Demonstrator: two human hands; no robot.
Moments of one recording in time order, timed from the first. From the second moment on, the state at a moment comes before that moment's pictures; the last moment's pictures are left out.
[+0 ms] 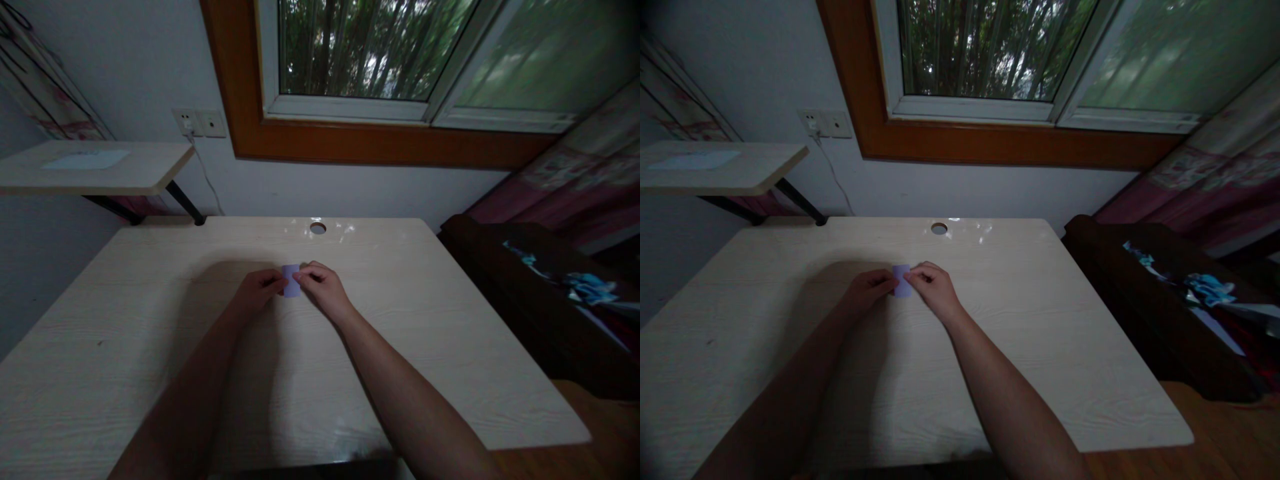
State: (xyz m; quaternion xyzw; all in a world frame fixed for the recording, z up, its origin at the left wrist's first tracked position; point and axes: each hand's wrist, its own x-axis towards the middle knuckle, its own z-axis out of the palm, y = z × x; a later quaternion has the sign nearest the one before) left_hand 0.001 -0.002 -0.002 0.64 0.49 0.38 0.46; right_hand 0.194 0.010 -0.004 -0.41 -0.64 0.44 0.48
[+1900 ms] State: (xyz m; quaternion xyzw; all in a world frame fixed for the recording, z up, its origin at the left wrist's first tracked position) left_hand 0.005 0.000 -0.005 0.56 0.49 0.45 0.49; right_hand 0.196 0.015 -0.017 -0.44 -0.58 0.44 0.53
